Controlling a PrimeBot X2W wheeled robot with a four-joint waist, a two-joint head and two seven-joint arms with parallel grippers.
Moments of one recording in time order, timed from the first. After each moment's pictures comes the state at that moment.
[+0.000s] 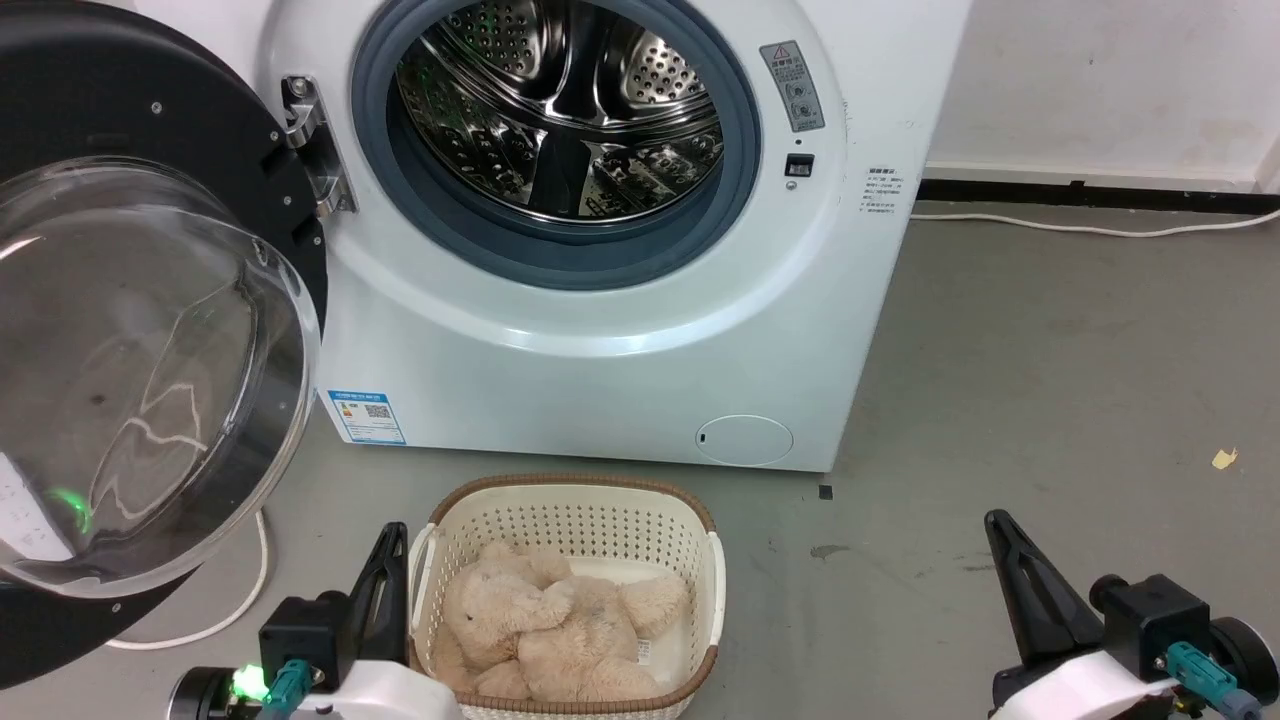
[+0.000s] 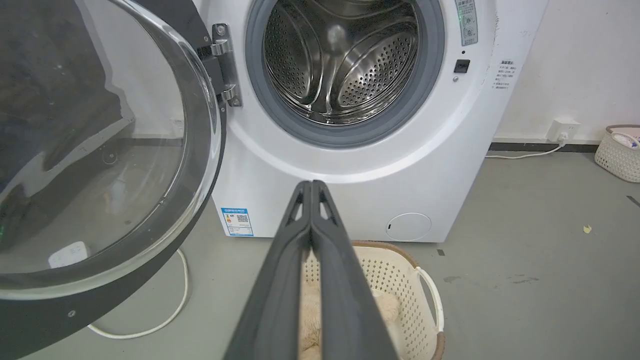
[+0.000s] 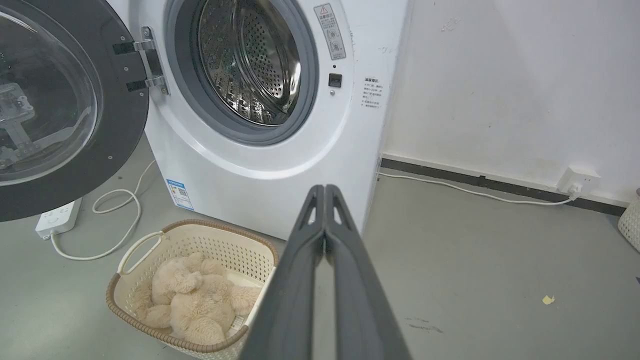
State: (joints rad) left arm 0.04 0.07 -0.04 0.02 -0.06 0.02 -0.08; right arm 0.05 -0.05 -0.01 -0.01 0.02 0.13 -0.08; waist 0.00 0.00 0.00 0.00
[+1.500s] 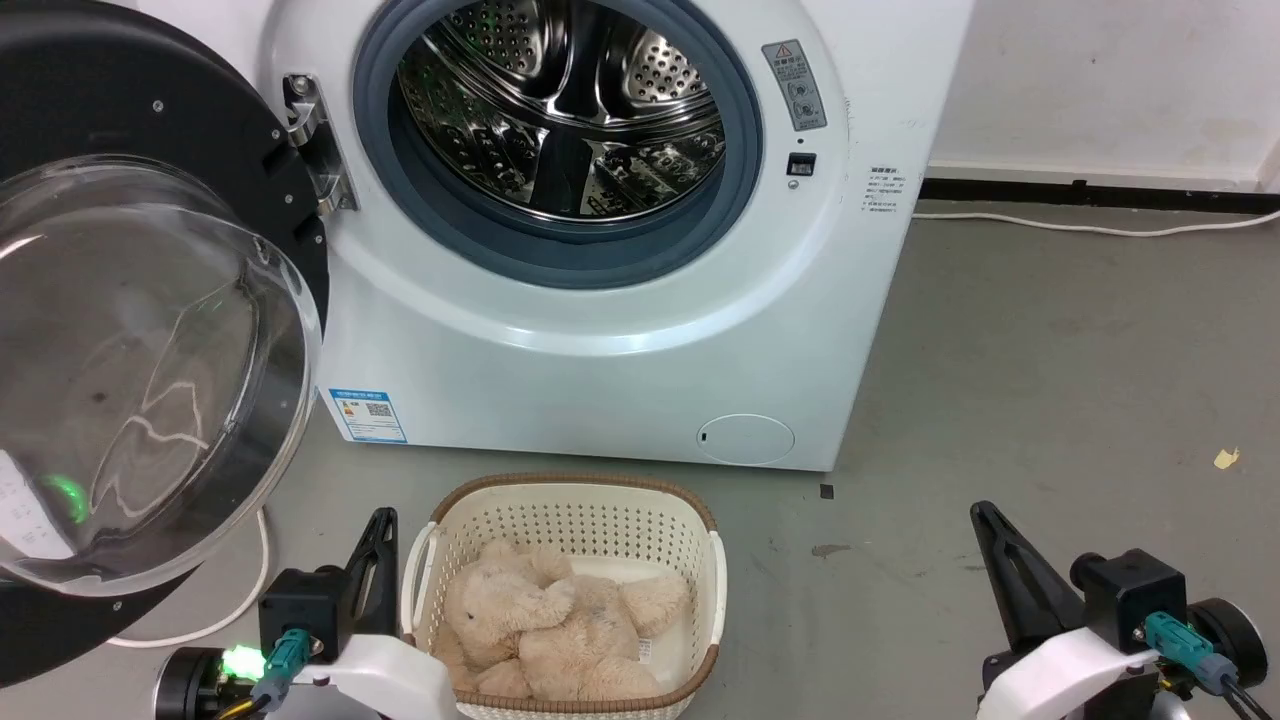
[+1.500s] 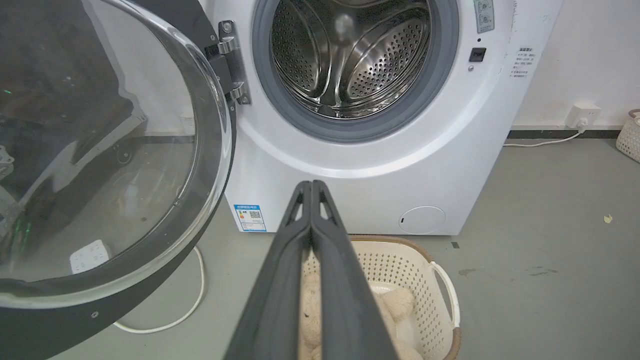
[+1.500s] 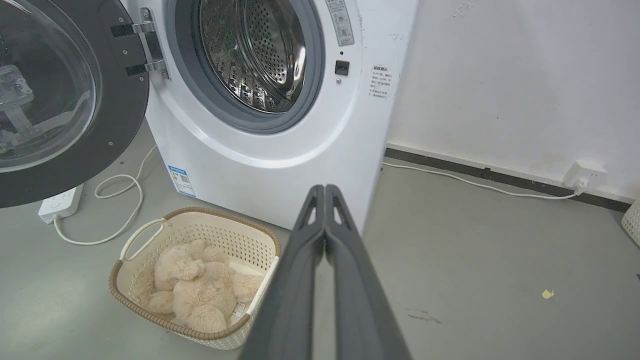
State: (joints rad) left arm 0.02 0.05 0.00 0.00 0.00 0.01 0.00; right arm 0.01 -0.05 0.00 0.00 0.01 0.13 0.00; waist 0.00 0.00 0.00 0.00
